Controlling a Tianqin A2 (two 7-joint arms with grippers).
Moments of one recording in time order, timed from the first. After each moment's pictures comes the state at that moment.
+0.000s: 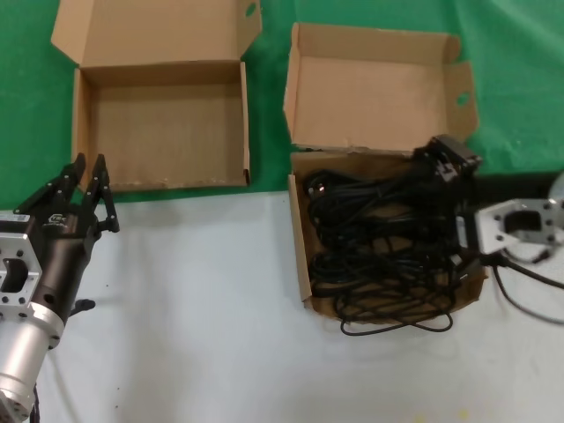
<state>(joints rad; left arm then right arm) -0.01 -0.30 1.61 -1.61 -1.77 0.03 -0.02 0.71 0.77 -2.10 1.57 1.18 -0.85 -0.12</state>
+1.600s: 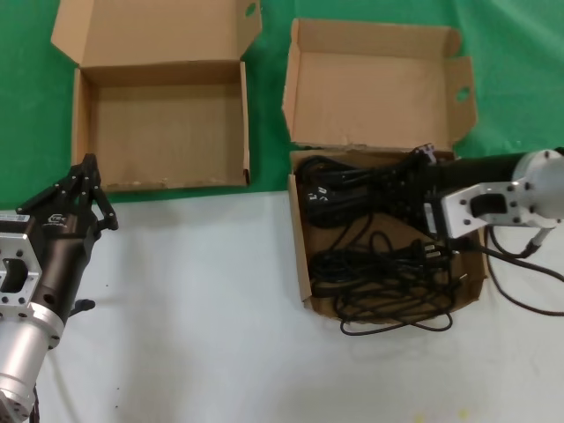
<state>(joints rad) -0.01 -0.30 1.61 -1.61 -1.77 0.03 -0.02 0.81 0.63 -2.11 1.46 1.11 -0.92 -0.19</state>
